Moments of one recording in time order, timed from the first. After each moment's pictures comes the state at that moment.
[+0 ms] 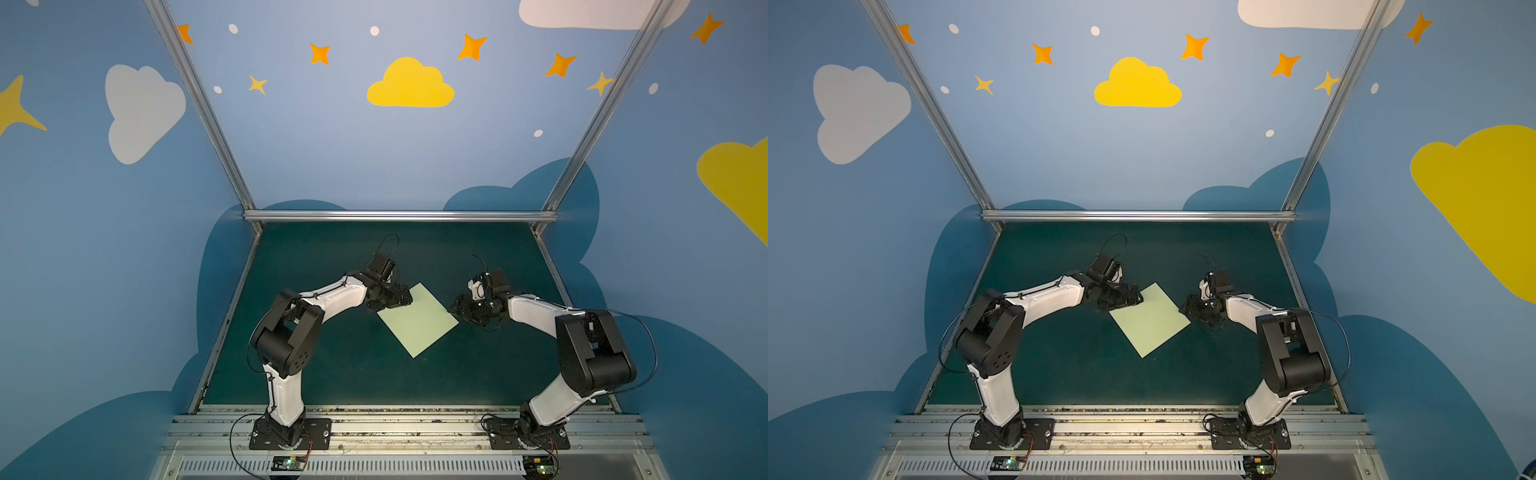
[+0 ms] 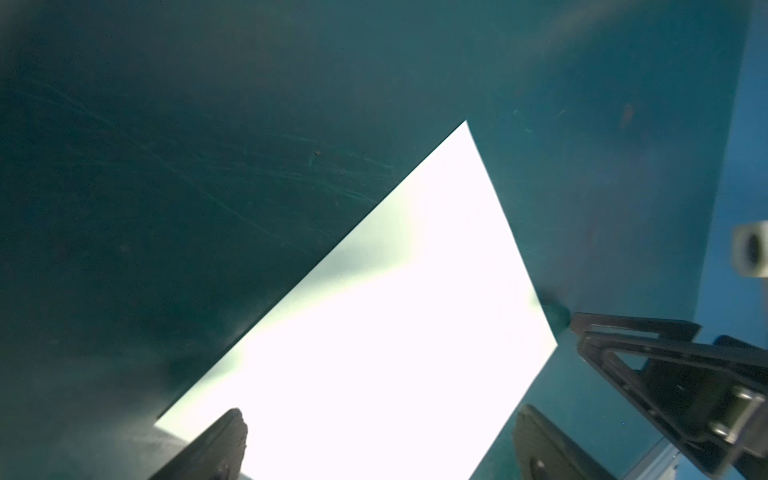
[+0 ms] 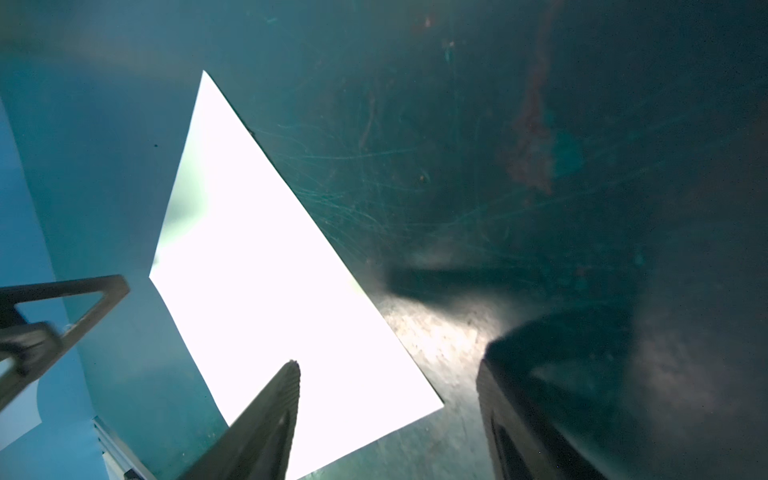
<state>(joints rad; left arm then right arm) -0.55 1.90 1.26 -0.42 0.25 -0.67 0.27 1.65 0.84 -0.29 -0.39 0.52</state>
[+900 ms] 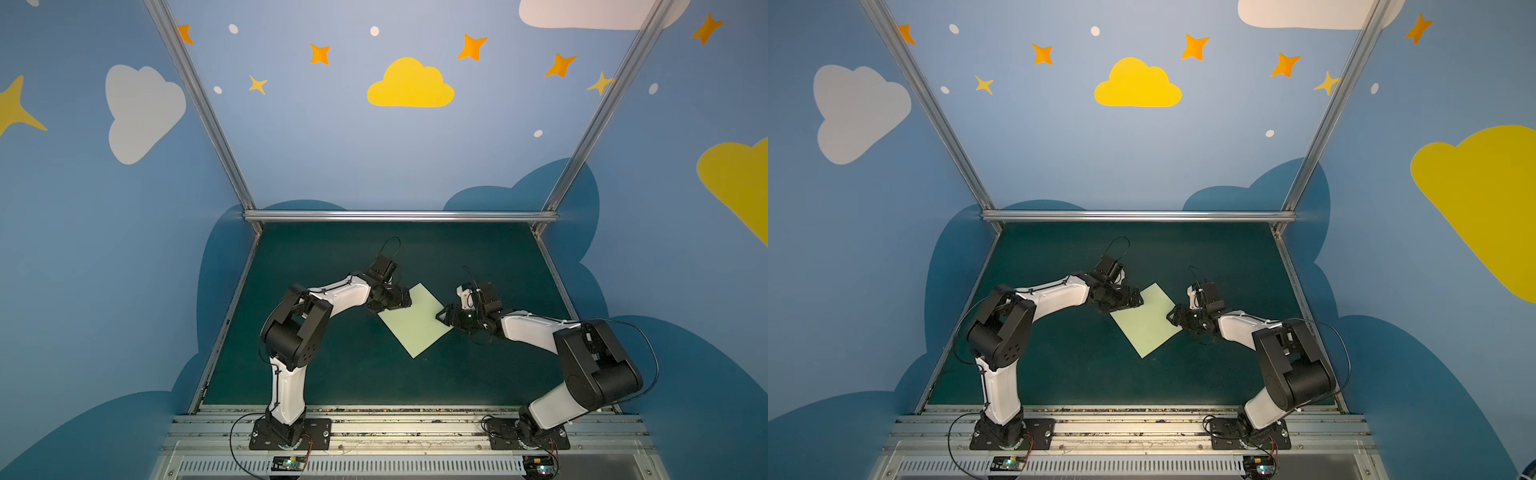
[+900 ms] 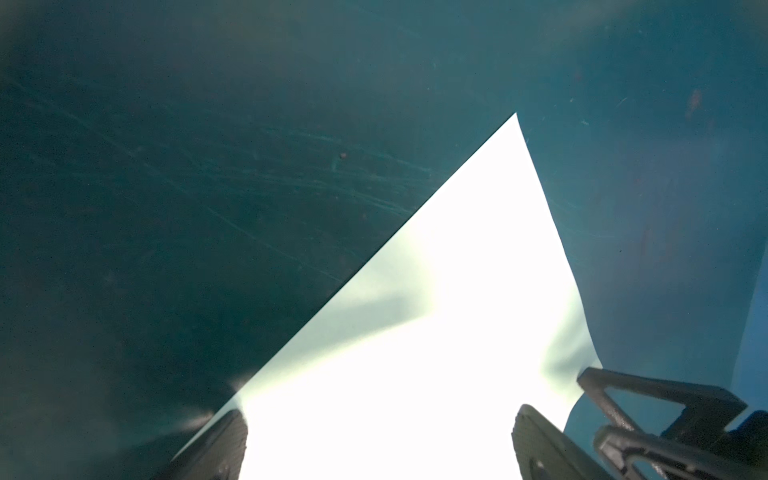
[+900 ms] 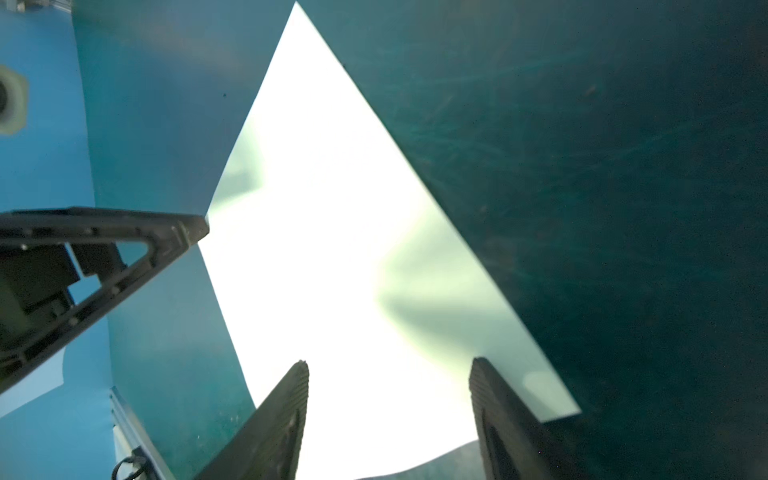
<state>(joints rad) -0.55 1.96 1.28 -0.40 0.24 -0.65 0.42 1.57 0.67 -0.04 -0.38 0.65</state>
